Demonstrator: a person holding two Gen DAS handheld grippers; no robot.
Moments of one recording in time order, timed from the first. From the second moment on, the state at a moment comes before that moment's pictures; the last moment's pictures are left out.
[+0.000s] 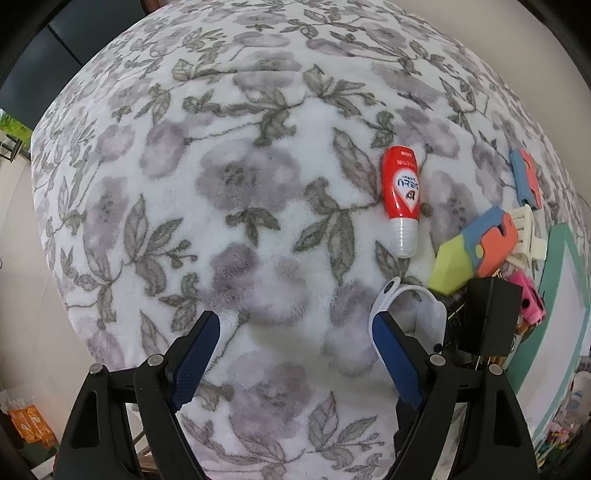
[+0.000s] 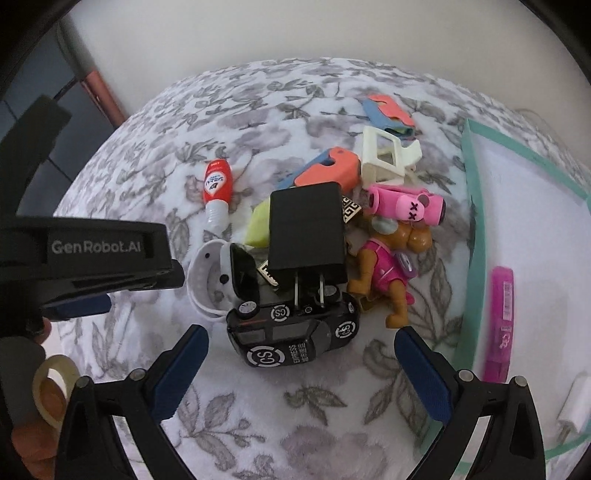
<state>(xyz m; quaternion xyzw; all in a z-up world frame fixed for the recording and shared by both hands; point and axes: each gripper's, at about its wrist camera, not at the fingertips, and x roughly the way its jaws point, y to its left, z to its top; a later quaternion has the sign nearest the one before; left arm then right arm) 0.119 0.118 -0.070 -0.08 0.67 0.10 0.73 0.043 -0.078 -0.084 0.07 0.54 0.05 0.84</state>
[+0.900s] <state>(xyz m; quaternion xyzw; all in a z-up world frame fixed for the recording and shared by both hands) 0.124 0.040 -0.086 -0.03 0.68 0.07 0.73 0.043 -0.095 -0.087 0.11 0.55 0.05 0.83</state>
